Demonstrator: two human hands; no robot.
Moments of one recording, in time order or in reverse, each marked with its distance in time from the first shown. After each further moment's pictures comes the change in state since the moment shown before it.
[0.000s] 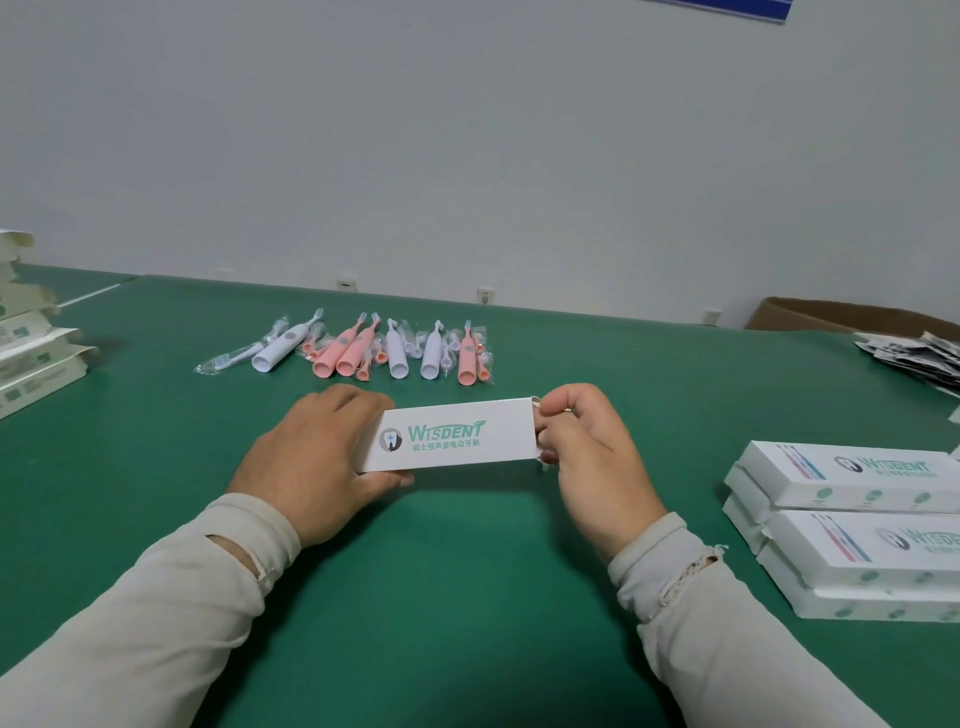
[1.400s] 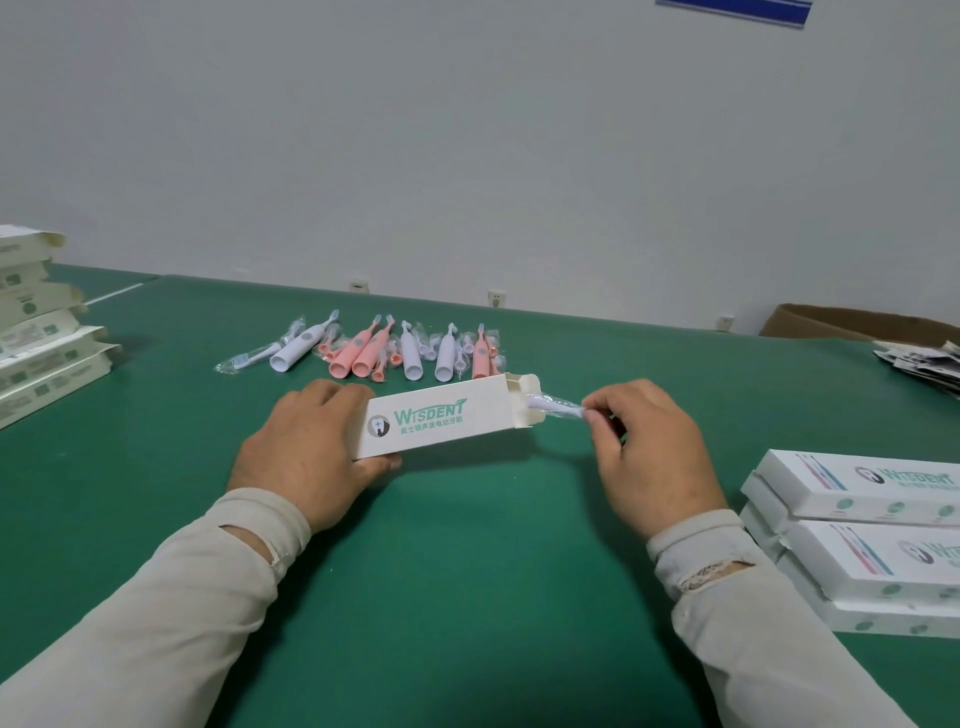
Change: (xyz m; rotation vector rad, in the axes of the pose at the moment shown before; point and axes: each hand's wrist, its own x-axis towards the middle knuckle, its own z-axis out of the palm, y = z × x) left_hand 0.002 -0.008 -0.006 0.089 0.016 -0.197; right_hand 0.012 -0.002 -0.036 -0.873 0.177 -0.379
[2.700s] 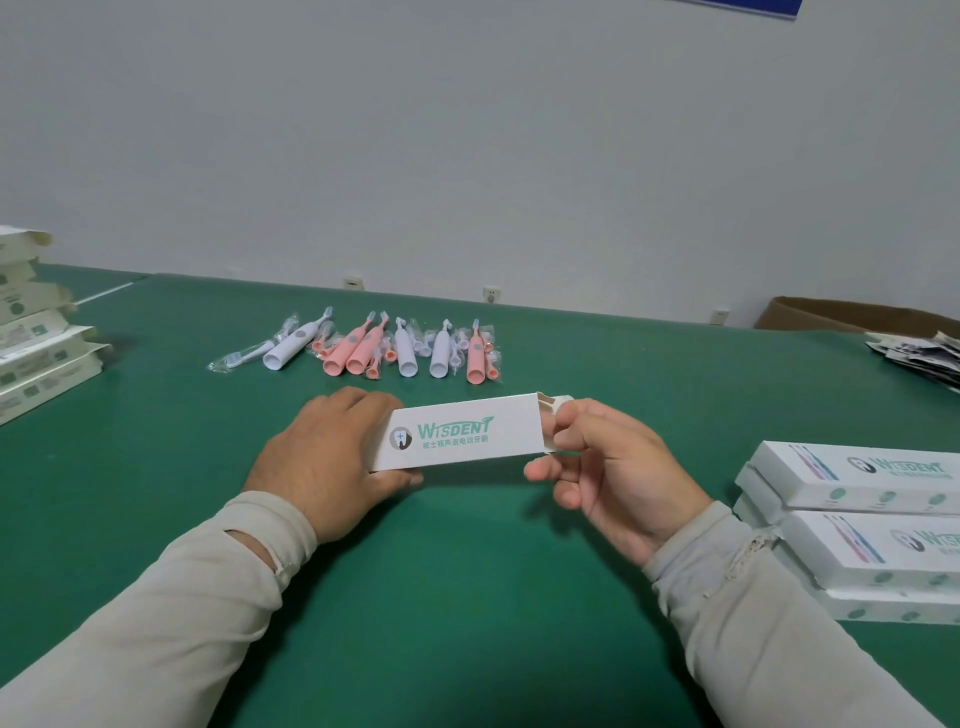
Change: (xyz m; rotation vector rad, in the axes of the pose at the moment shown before) left_hand -0.004 0.009 0.006 -0.080 -0.063 0.138; right_hand -0.011 -0.027 0.001 1.318 -0.424 0.659
